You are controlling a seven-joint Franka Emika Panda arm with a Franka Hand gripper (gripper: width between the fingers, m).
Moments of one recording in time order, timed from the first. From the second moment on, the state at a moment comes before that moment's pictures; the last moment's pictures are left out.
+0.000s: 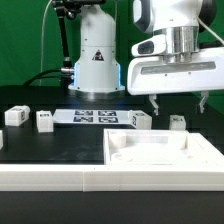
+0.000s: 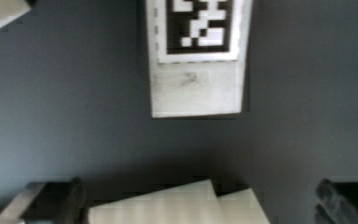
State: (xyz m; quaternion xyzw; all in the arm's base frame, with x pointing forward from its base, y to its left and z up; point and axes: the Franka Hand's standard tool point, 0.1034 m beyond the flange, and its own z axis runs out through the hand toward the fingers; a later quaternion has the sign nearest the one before) arm 0.448 0.141 0.049 -0.99 0.11 -0.07 0.06
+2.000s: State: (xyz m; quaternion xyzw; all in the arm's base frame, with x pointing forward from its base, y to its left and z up) arm 0.427 0.146 0.015 -0.92 0.07 0.38 0.03
